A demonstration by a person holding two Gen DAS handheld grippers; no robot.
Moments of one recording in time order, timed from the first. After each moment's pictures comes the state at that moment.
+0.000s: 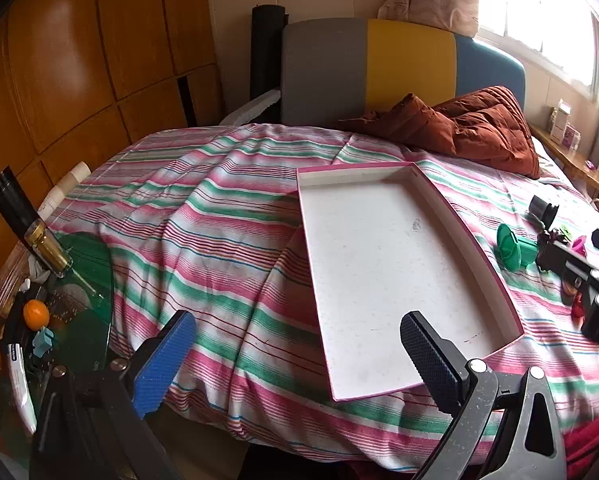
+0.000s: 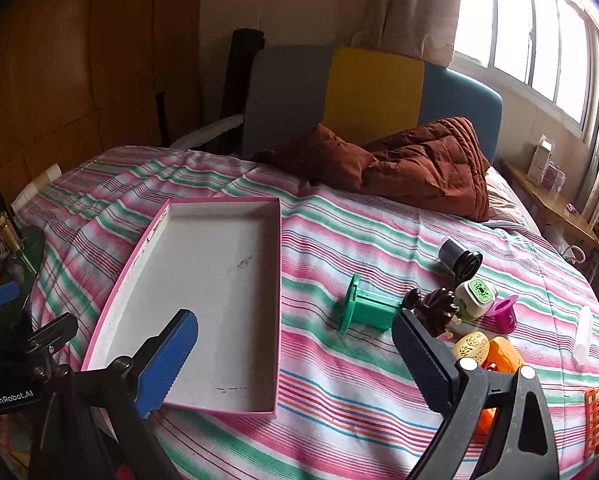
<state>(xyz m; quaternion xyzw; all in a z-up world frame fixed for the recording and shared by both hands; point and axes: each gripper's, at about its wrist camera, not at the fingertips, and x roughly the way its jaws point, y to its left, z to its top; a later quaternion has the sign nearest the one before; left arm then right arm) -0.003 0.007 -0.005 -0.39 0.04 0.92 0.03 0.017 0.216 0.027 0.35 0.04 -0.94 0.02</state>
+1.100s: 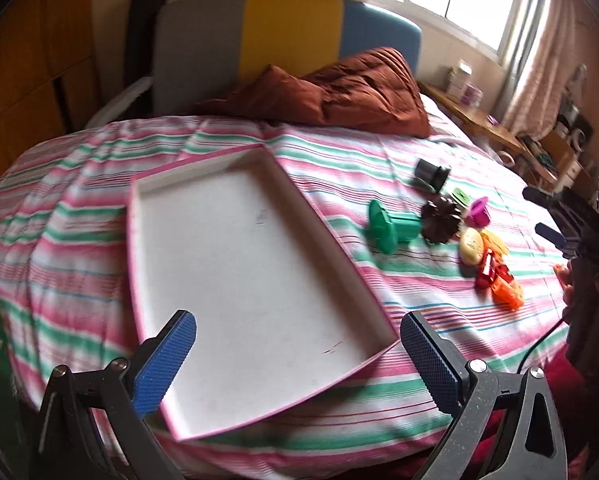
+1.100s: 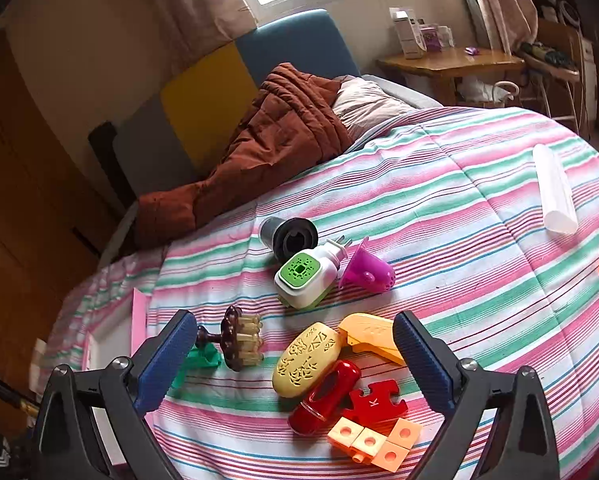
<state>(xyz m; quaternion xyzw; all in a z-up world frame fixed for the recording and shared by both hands) -0.031 0.103 0.001 -0.44 0.05 0.86 0.25 0.025 0.472 0.006 0.33 -0.27 -0.90 -0.09</state>
